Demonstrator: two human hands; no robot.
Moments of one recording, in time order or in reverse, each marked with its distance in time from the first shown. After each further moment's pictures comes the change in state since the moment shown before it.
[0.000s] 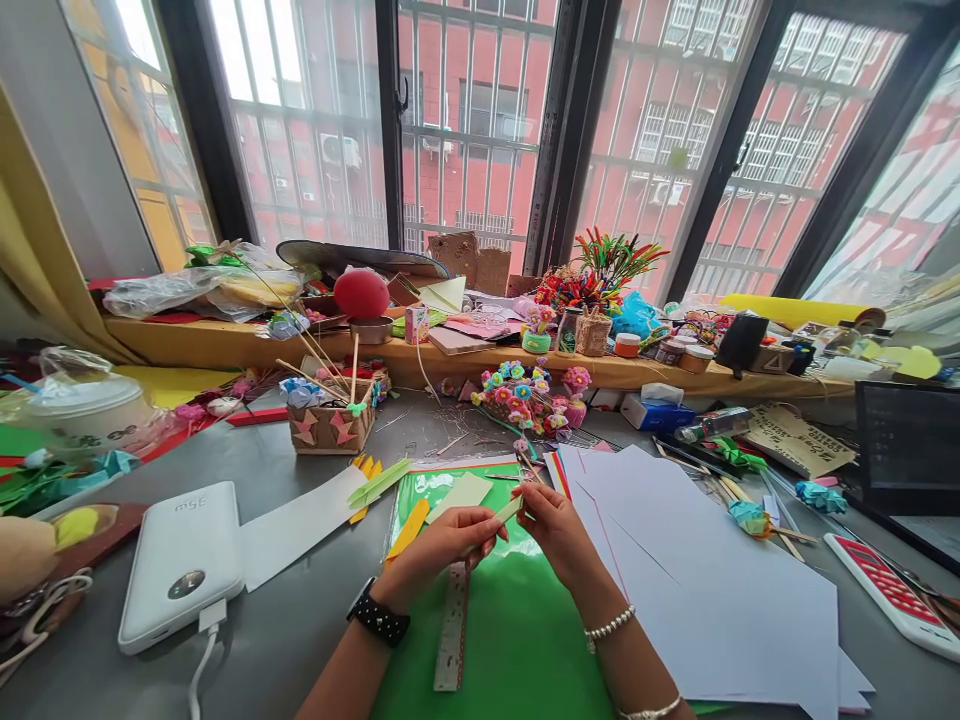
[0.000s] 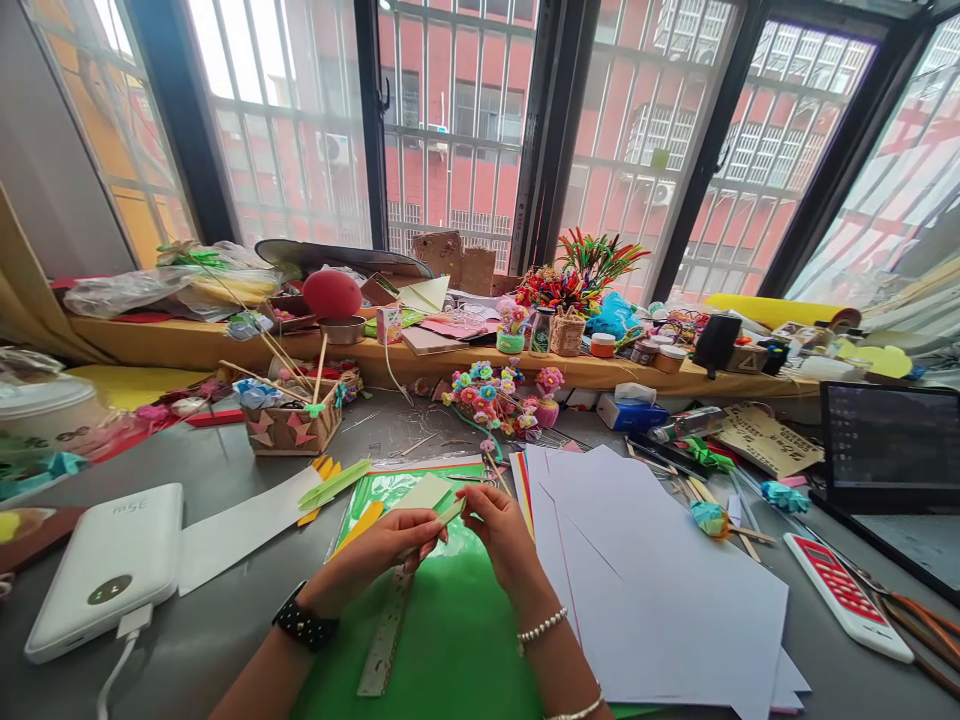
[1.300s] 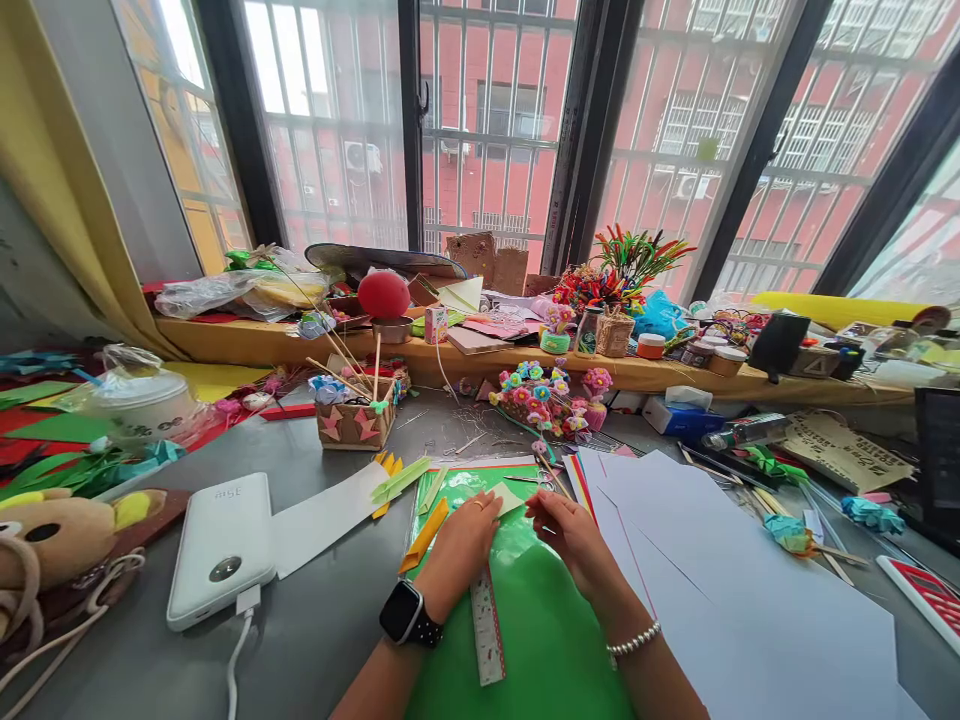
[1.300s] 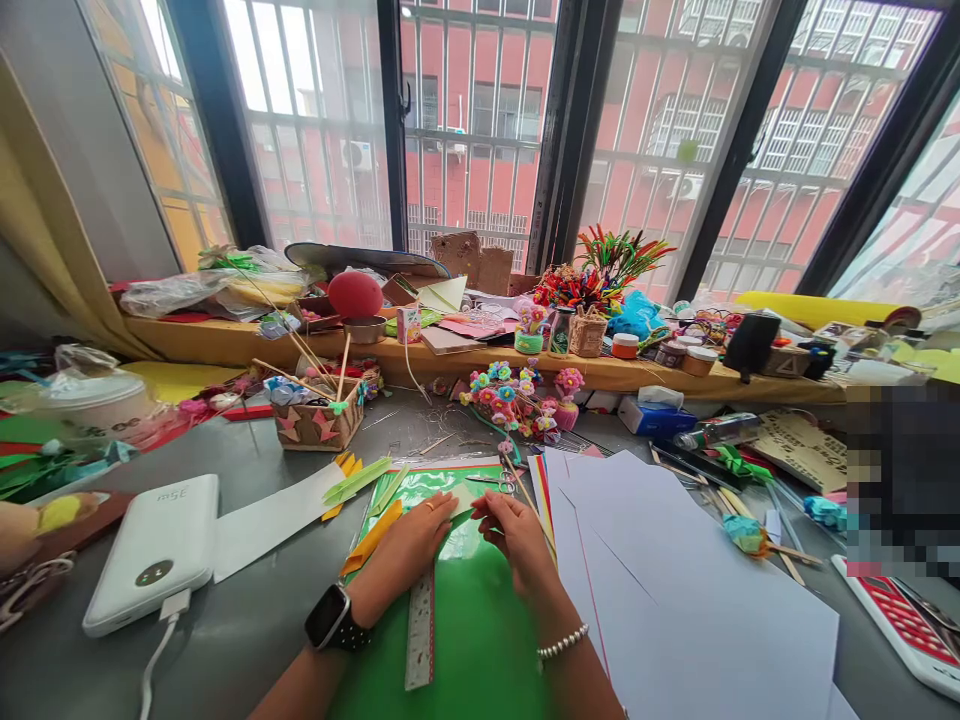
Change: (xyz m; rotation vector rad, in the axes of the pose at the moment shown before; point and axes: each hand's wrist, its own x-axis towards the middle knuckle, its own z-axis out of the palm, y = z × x) left_hand 0.012 -0.031 -0.003 1.318 0.463 0.175; right_hand 0.004 0.012 -0.007 -0.093 0.085 0.137
